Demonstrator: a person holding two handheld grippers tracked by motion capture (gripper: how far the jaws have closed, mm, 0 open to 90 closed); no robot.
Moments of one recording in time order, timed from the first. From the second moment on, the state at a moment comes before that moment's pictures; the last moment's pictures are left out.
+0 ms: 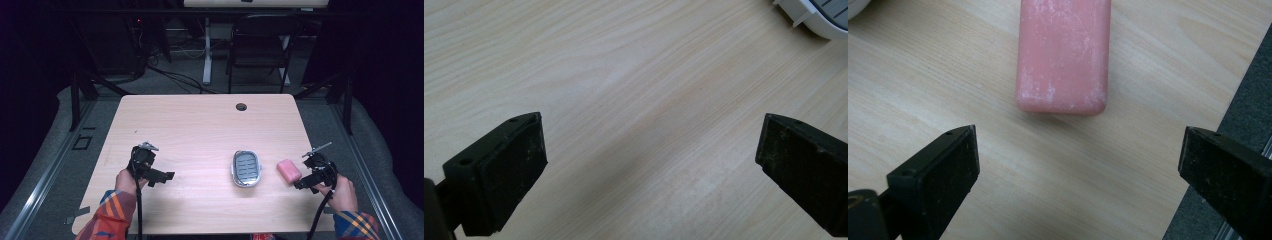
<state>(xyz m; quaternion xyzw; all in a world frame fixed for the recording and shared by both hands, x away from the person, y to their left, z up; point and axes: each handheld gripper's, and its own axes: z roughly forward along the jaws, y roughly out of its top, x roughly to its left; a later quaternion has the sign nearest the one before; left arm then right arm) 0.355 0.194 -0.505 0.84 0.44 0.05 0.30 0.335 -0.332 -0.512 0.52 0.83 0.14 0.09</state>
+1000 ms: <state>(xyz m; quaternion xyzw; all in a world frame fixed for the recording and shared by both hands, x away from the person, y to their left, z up) 0.356 0.192 -0.506 0.85 0.44 0.04 0.30 0.378 -0.315 -0.518 0.52 0.85 0.10 0.05</state>
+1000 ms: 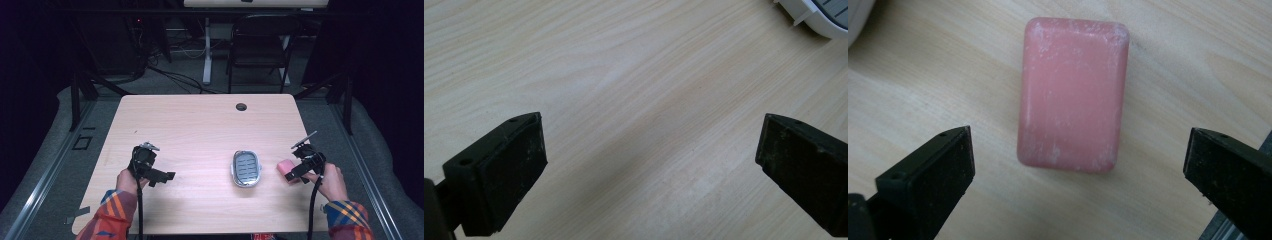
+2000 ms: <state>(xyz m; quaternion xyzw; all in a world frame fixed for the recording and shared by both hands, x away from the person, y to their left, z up) 0.357 0.193 -0.506 0.85 0.44 0.04 0.30 0.410 -0.292 -0.544 0.55 0.84 0.04 0.02</state>
